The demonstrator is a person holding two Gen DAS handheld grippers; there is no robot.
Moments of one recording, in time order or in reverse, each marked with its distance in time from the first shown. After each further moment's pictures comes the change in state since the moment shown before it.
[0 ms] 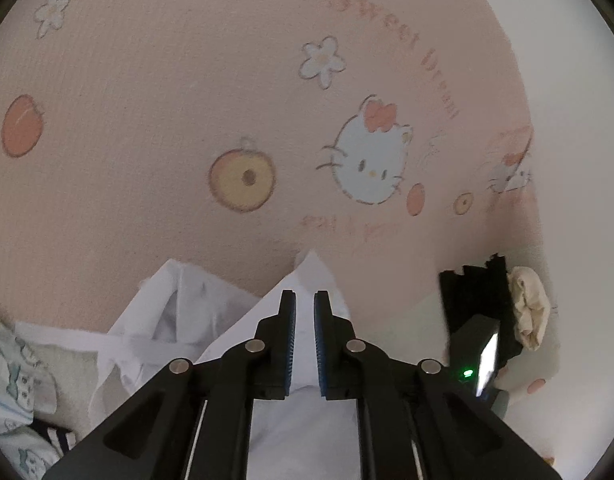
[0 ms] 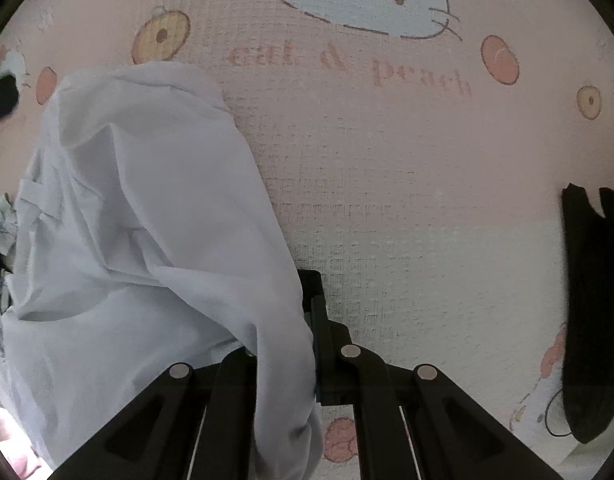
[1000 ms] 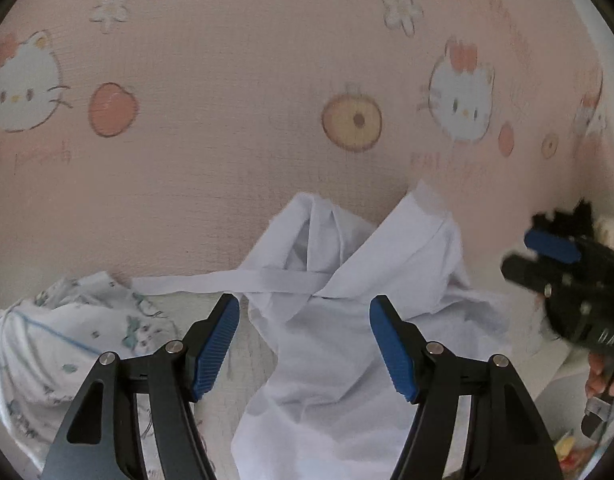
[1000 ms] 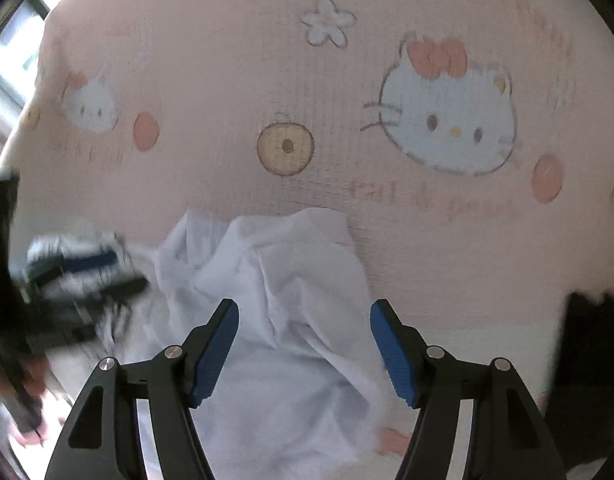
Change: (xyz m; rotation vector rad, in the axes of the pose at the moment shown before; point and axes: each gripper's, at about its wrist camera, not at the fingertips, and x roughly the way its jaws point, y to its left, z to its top) left arm -0.007 0.022 -0.020 0.094 0.181 0.358; right arm -0.080 0.067 -0.011 -0.040 -0.064 0.213
